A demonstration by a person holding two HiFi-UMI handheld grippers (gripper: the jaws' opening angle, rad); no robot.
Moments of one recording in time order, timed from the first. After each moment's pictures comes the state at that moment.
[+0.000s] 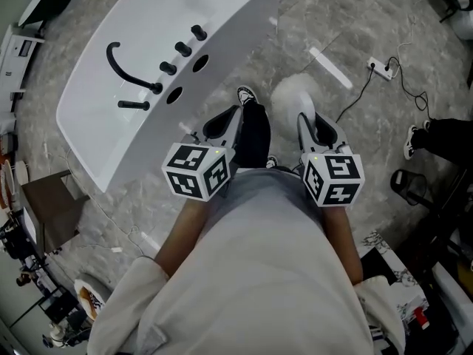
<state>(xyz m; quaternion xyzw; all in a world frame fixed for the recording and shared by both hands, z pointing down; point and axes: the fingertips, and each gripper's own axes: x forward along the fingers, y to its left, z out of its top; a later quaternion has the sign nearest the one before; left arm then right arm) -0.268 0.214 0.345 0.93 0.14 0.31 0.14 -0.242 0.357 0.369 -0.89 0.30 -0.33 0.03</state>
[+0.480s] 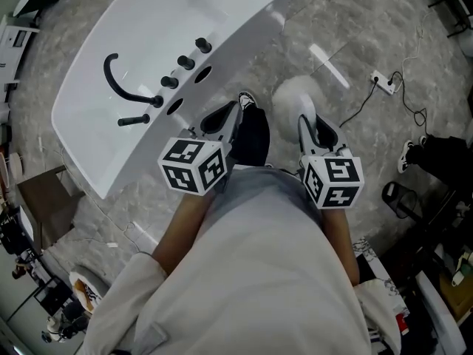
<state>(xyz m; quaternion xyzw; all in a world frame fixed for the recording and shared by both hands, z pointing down) -0.158 0.150 0.358 0.92 0.12 0.32 0.18 -0.136 0.302 0.376 -0.88 0.32 -0.36 0.00</state>
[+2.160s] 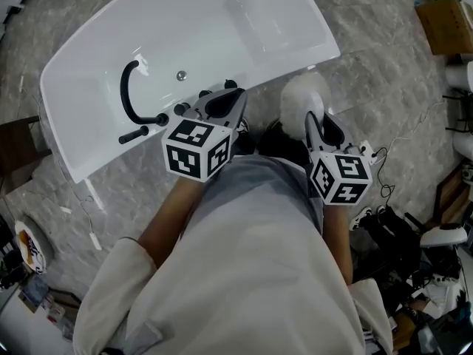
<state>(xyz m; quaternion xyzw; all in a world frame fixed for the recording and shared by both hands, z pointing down) 0.034 -0.026 0.362 0.93 0.03 0.30 0.21 0.099 0.120 0.373 -0.82 0.43 -0.36 -0.08</state>
